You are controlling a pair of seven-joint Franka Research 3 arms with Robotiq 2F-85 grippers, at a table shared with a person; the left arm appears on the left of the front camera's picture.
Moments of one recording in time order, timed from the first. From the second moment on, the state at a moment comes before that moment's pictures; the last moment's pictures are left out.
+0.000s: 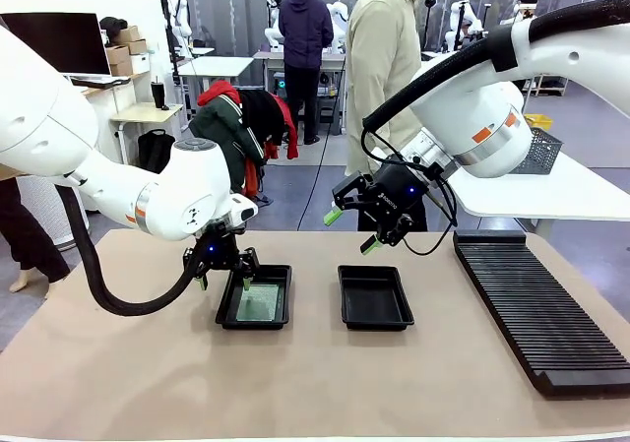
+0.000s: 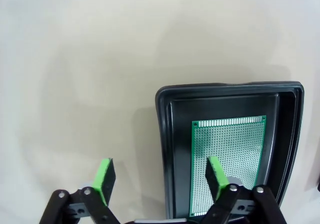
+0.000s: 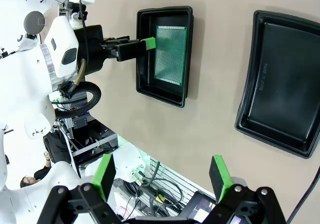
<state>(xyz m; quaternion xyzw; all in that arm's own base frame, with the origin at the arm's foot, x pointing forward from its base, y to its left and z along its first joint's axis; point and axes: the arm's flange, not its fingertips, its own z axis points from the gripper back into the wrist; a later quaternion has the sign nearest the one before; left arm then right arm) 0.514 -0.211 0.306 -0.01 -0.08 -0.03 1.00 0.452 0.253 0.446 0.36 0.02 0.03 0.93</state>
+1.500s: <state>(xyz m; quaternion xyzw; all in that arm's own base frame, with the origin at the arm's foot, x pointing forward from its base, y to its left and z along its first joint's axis) 0.514 -0.211 0.306 -0.02 -0.06 -0.01 1.00 0.452 0.253 0.446 0.36 0.02 0.03 0.93</state>
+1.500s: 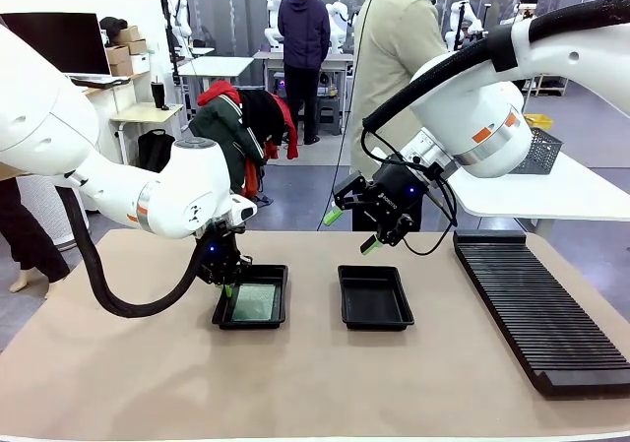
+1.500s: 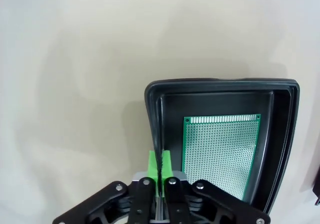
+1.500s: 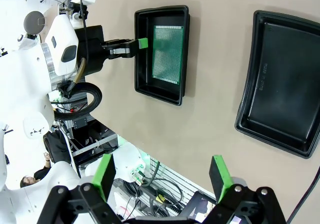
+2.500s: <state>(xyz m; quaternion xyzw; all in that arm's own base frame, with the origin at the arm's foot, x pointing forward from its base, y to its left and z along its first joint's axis) 0.515 -0.211 0.305 -0.02 -0.06 -0.01 1.00 0.452 0.253 0.446 0.36 0.02 0.03 0.93</state>
